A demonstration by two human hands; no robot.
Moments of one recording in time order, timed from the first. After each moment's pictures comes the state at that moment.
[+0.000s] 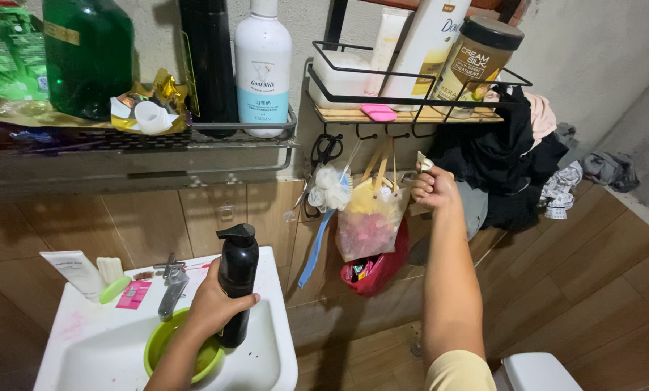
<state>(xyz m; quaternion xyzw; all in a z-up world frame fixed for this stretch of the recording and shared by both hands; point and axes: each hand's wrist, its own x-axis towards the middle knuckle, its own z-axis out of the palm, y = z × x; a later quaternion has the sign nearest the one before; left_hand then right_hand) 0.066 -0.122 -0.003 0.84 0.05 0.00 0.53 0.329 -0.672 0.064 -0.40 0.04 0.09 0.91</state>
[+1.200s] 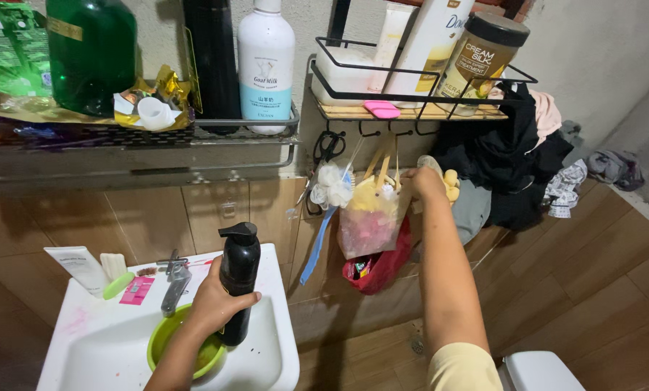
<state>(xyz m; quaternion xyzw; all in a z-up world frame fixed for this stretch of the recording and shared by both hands) 0.063 -0.120 -0.006 0.85 0.04 0.02 0.53 0.327 -0.625 0.064 -0.97 0.07 -0.16 0.15</state>
